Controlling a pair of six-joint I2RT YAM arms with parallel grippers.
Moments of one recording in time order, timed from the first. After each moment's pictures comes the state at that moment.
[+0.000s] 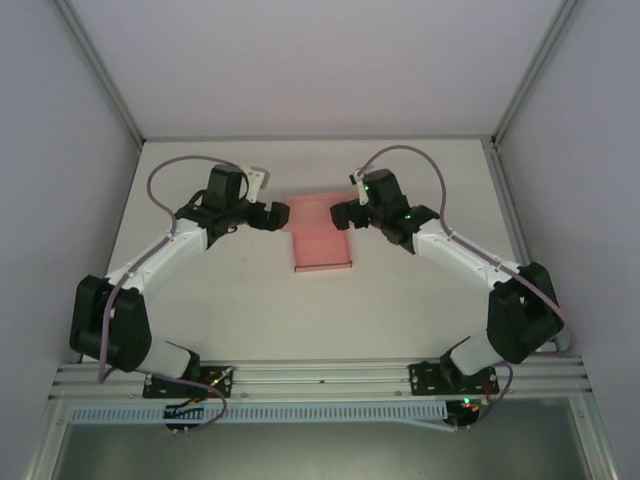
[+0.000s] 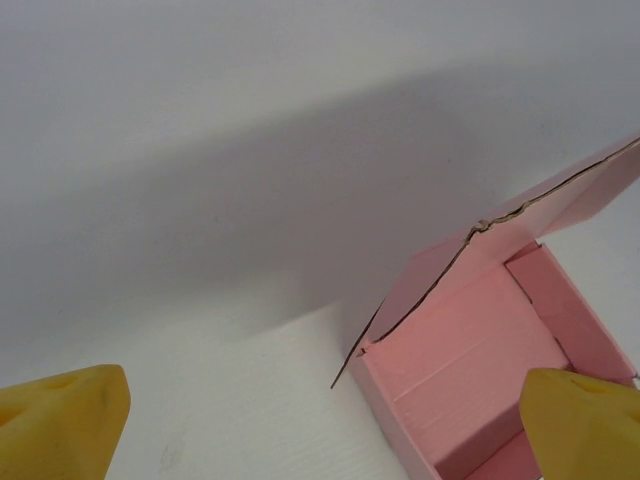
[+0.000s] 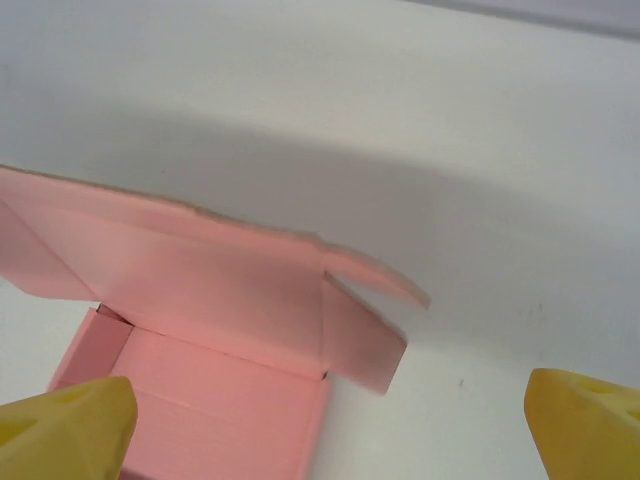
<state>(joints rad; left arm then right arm) -0.41 1.47 1.08 -0.35 0.19 -0.08 0.56 1.50 1.12 -0.30 0.02 0.10</state>
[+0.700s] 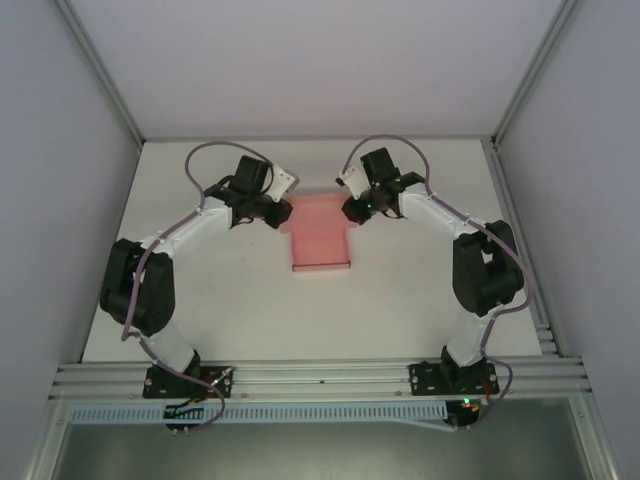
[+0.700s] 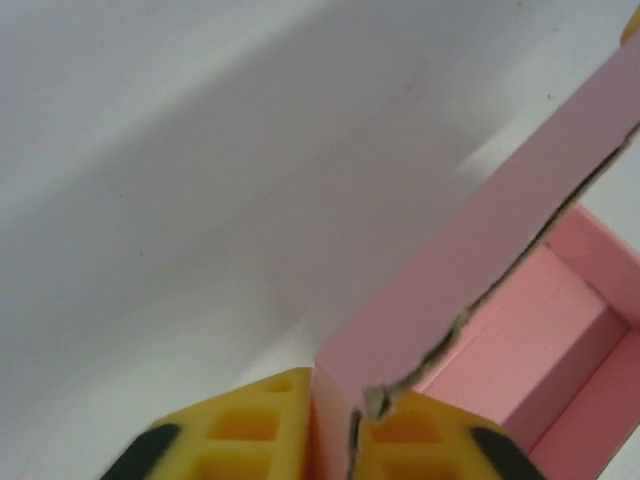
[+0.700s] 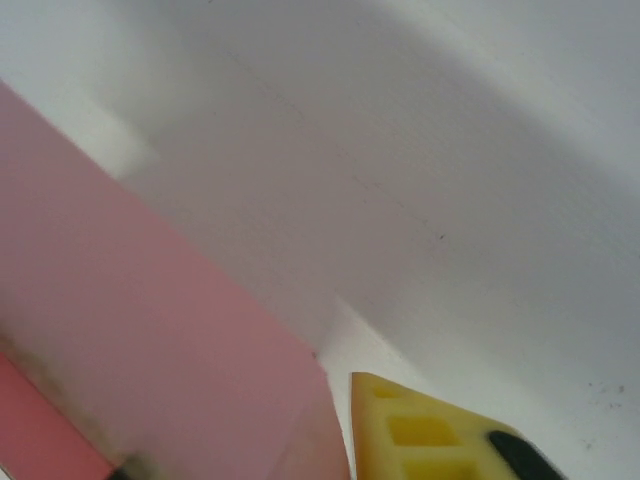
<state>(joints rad) -0.49 1.69 1.27 -0.48 0.20 0.15 0.46 1.82 1.40 -0.59 -0.26 -0.26</state>
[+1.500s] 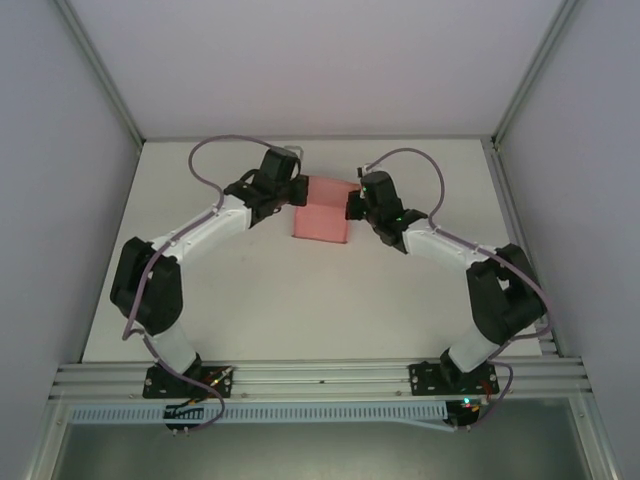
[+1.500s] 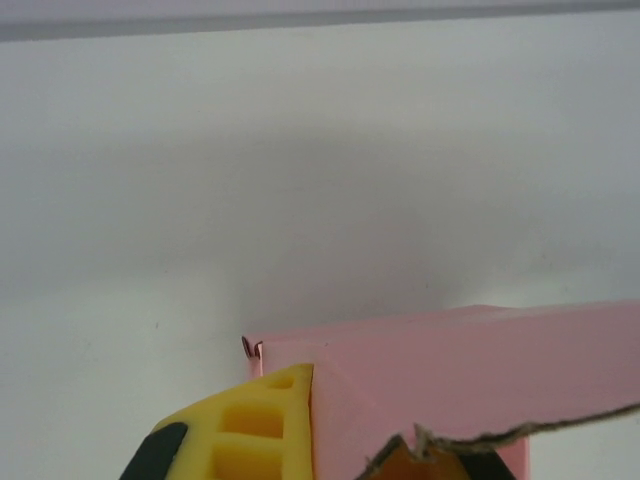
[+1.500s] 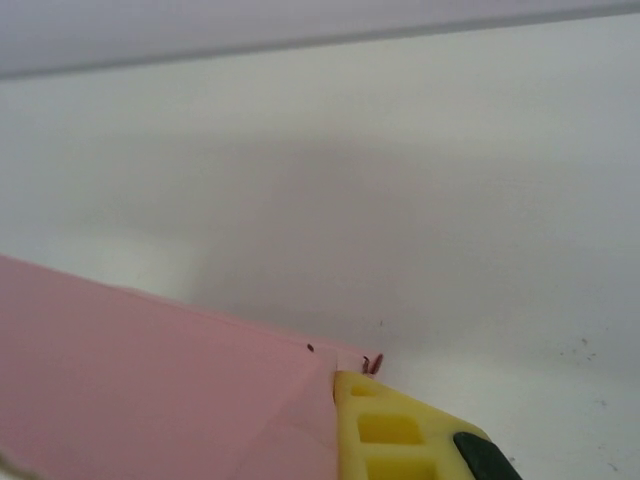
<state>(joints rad) -0.62 1.73 1.40 -0.35 -0.15 -0.37 0.56 1.62 1.03 0.02 0.15 0.42</state>
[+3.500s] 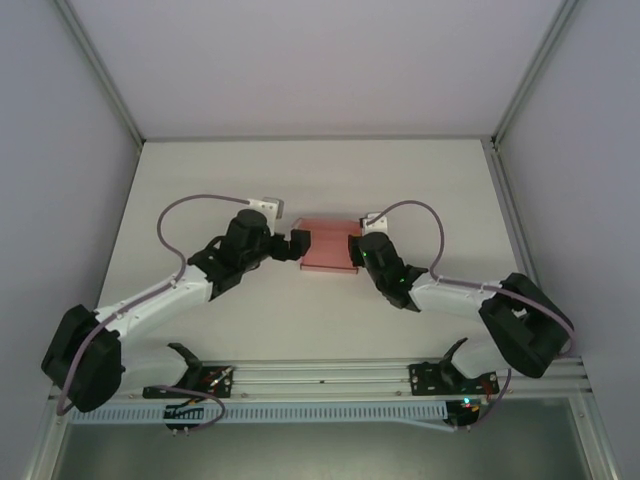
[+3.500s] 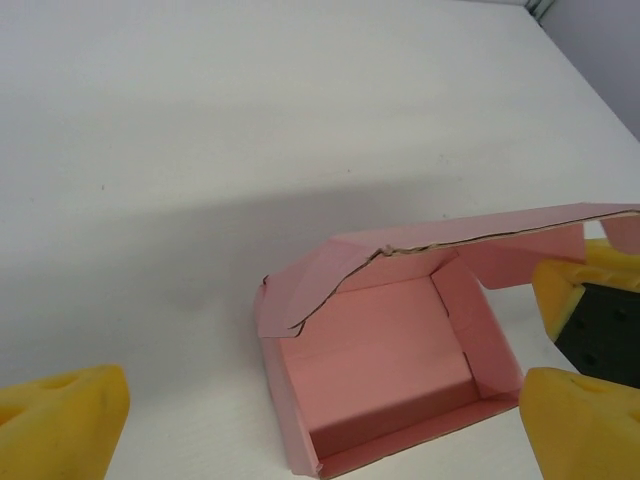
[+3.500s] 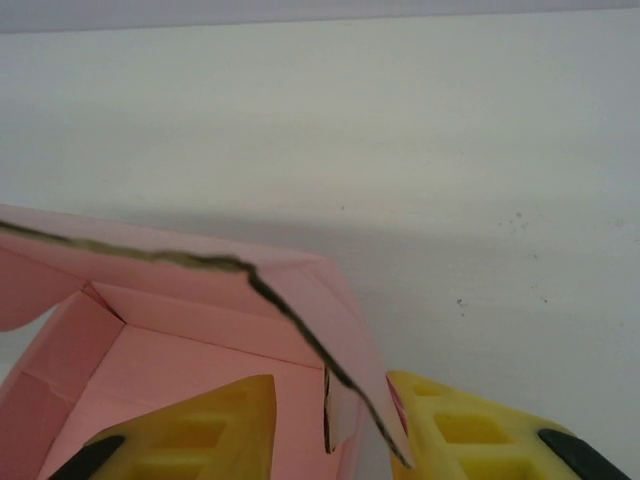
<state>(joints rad) -0.72 1.22 0.75 -0.06 -0.08 -0.40 0.78 1.39 0.56 0.34 0.43 0.37</state>
